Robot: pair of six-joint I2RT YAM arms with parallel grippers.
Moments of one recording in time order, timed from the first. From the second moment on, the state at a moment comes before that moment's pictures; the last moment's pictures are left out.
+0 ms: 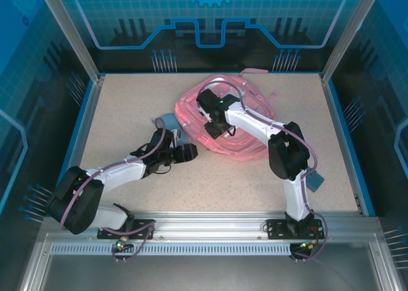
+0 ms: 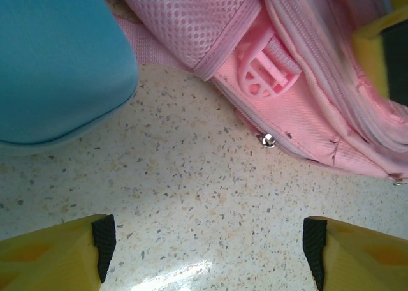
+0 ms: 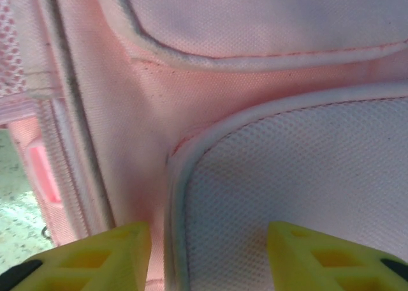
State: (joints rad) left arm -0.48 1.36 0.58 0.03 0.21 -0.69; right arm 0.68 2.08 1.78 -1.02 0.25 -0.02
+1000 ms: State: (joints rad) left arm -0.49 1.70 0.63 0.48 0.43 -0.39; right arm 0.66 2.02 1.95 -1.09 0.19 0.02
